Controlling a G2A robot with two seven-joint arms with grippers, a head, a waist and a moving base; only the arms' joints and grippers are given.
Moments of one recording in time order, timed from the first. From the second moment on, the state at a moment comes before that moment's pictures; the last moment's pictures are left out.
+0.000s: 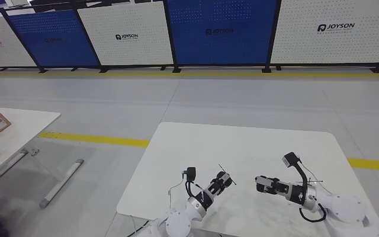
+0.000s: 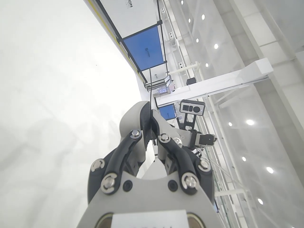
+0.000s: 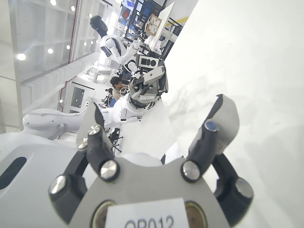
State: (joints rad) left arm 1.49 -1.22 -0.91 -1.64 -0.08 -0.16 0.08; right arm -1.23 -1.08 1.25 -1.43 0.25 -0.34 1.11
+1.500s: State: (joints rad) left arm 1.45 -1.26 -0.85 -1.60 -0.07 -0.10 0.29; right arm -1.04 -0.94 1.31 -1.47 -0.20 -0.10 1.39
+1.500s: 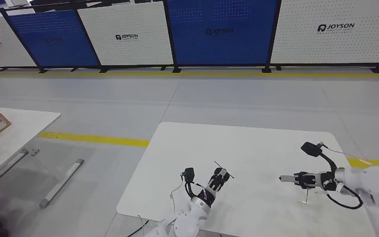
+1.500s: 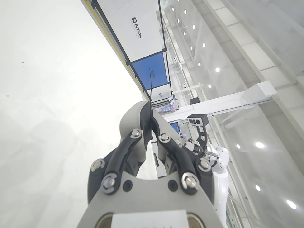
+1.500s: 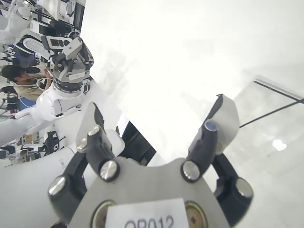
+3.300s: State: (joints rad) left arm 1.45 -1.26 -0.85 -1.60 -0.07 -0.10 0.29; right arm -1.05 -0.91 1.23 -1.47 -0.66 0.24 1.34
